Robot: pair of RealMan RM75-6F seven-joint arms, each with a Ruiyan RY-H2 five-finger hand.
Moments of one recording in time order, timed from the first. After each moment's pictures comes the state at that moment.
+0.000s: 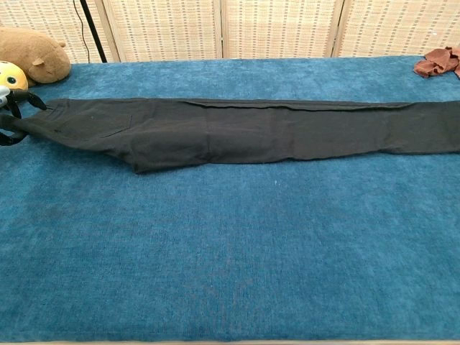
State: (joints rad) left arm -0.60 -1.91 -0.03 -0.13 1.49 1.00 -0.55; right arm 0.26 -1.34 0.15 -1.33 -1.32 1.27 0.03
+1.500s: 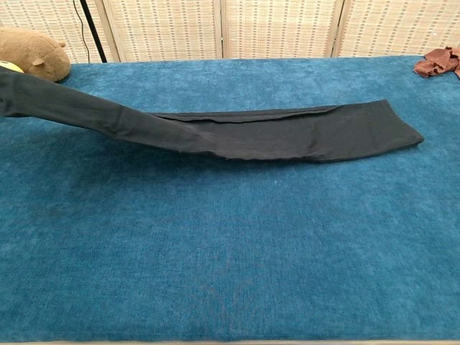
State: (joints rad) left arm -0.41 -1.64 -0.09 -0.18 1.46 1.46 -0.61; right arm 0.26 -1.35 0.14 -1.35 -1.32 1.26 -0.01
